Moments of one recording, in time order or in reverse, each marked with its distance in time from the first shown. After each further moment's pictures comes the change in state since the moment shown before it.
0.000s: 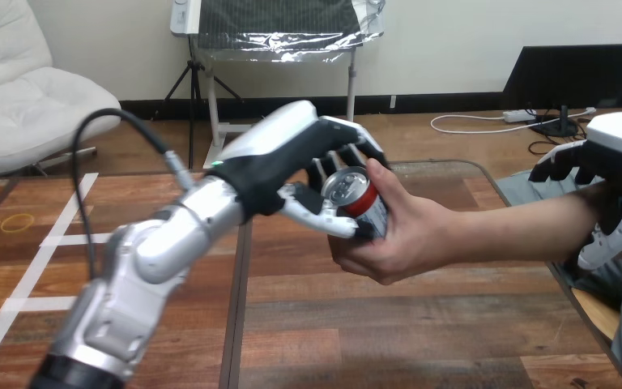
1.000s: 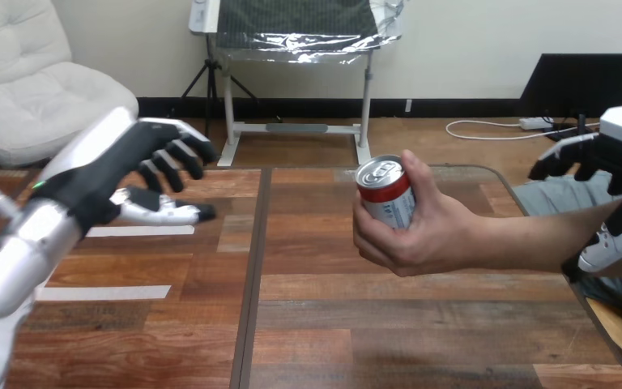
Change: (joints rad) left arm 0.206 0.241 0.282 0.026 -0.088 -0.050 0.057; right arm 0.082 -0.005 -0.118 -0.160 0.088 0.079 0.053
